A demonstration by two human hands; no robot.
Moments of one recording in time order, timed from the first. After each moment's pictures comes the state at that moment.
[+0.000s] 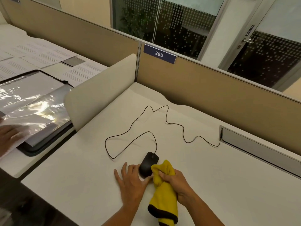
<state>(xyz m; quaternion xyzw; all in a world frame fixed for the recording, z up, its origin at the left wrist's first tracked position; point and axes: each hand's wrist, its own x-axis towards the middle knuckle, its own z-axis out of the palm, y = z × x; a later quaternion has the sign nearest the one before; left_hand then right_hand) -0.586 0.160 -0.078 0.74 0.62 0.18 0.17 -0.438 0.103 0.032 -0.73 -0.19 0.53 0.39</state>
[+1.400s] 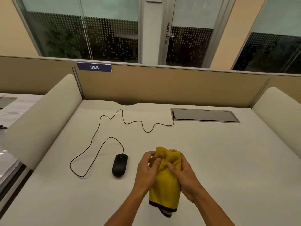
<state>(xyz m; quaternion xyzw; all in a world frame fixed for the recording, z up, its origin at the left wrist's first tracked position) -0.518 0.082 0.077 0.69 0.31 0.22 0.62 -0.423 -0.038 0.098 -0.64 -0.20 0.38 0.64</state>
